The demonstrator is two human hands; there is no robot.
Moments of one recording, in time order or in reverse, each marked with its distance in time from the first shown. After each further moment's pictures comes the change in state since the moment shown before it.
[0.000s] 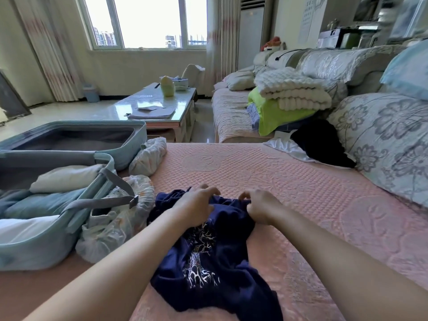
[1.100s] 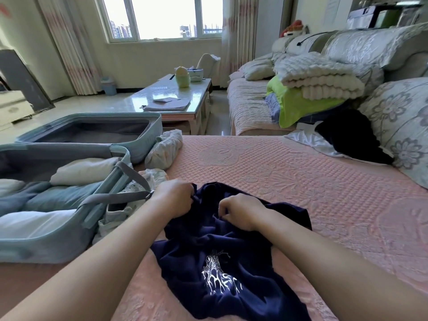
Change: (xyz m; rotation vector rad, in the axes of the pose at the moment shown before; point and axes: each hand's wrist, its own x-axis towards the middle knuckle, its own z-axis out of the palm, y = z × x) left_hand -0.015 -0.069 -0.035 0.430 -0.055 -0.191; right_hand 0.026 -0.068 0.051 -0.200 -0.088 -0.376
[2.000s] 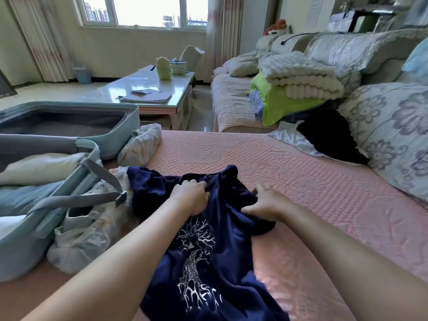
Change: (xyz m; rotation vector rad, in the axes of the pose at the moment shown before) left_hand 0.065 0.070 0.039 -0.147 -0.070 -0.001; right_hand -0.024 0.092 -0.021 0.196 -0.058 0.526
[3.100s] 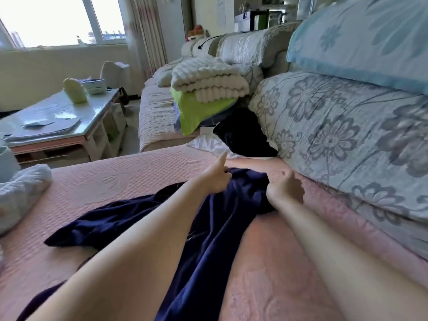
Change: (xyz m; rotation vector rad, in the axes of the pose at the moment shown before) left_hand 0.142 0.310 -0.040 -0.774 -0.197 0.345; right_hand 0.012 0.240 -0.089 0.668 0.669 0.682
